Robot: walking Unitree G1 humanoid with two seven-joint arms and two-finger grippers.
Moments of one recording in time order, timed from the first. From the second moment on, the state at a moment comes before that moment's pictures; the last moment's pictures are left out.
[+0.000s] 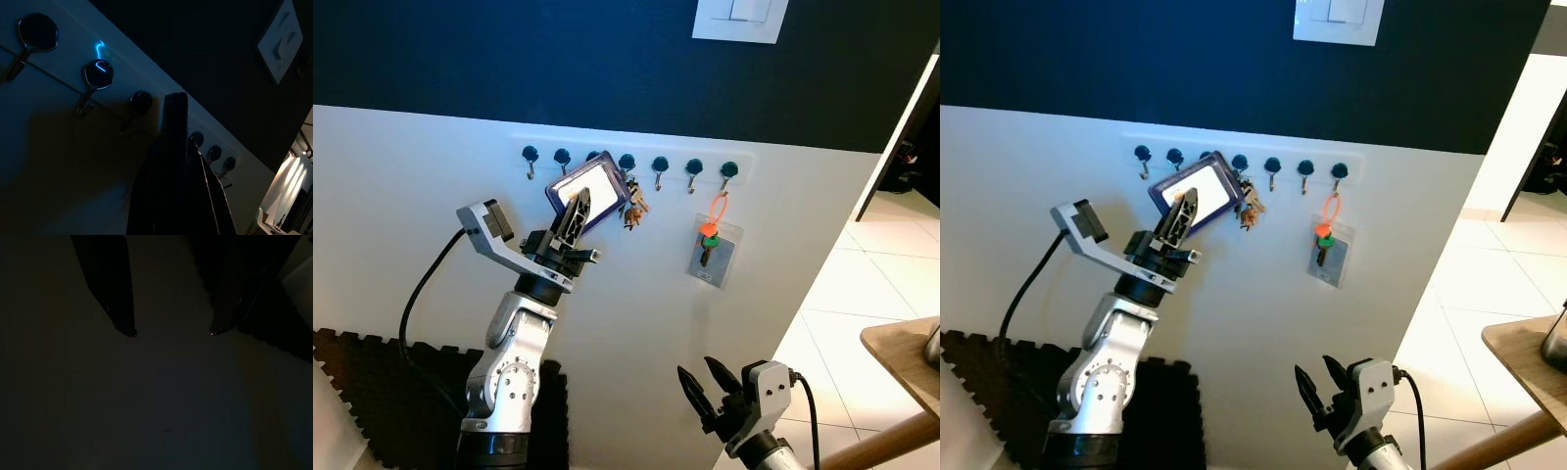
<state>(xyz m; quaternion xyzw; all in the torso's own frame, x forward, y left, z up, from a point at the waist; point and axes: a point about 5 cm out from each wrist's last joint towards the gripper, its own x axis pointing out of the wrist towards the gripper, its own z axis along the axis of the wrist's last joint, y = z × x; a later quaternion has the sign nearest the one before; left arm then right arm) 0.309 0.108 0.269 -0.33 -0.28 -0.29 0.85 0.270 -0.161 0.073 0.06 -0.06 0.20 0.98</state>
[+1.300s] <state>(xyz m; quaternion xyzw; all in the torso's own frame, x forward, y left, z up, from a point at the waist) 0.312 0.118 0.259 -0.38 -0.25 -0.23 0.86 0.270 -0.161 0.073 0.06 -0.06 0.20 0.98</state>
